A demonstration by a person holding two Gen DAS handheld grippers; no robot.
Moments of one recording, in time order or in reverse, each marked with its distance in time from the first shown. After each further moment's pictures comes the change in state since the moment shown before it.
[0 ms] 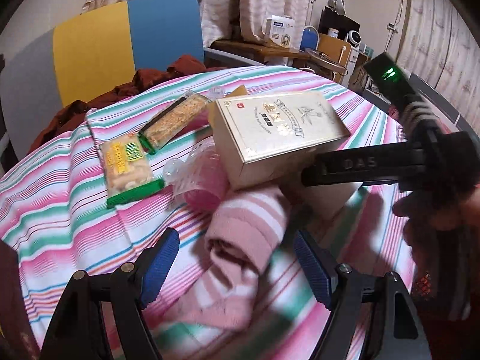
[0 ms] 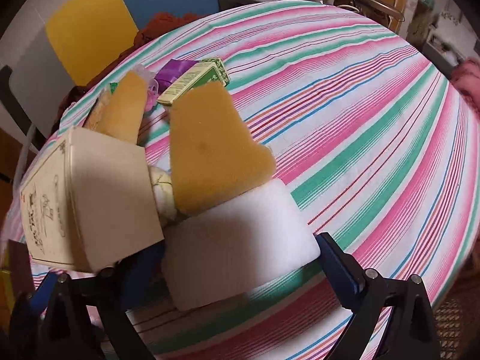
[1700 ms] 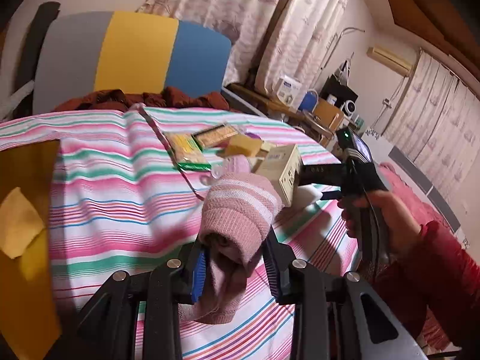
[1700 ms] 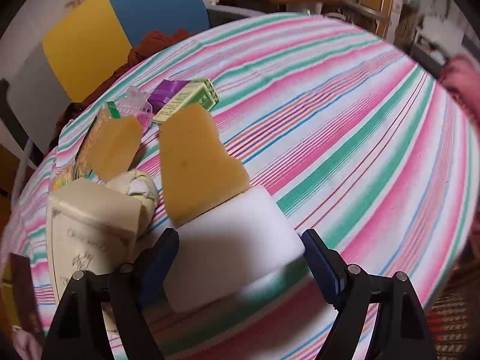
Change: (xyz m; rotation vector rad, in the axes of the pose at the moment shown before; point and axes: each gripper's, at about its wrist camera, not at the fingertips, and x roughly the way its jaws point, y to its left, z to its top) left arm -0.139 0.071 -0.091 -0.262 -0.237 -0.144; right arm -0.032 -0.024 -0.021 0.040 -0.087 -0.039
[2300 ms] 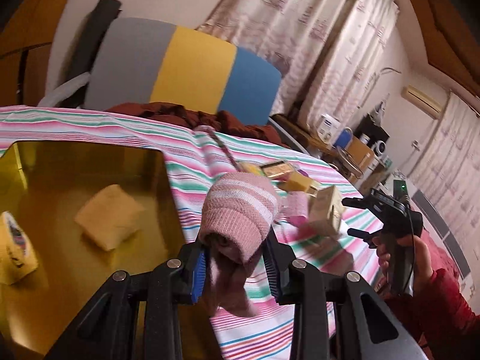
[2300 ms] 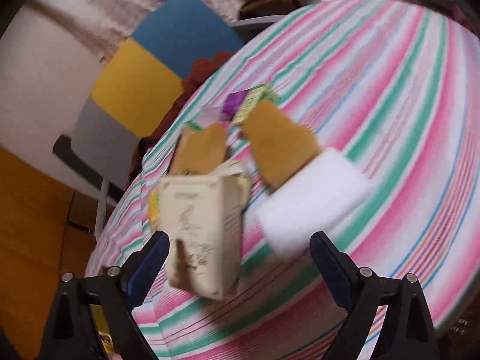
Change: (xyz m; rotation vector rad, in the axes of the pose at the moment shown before) left arm -0.067 0.080 0.000 -0.163 -0.118 0.136; right arm -0.026 0.016 -0.022 0.190 -0.053 0.432
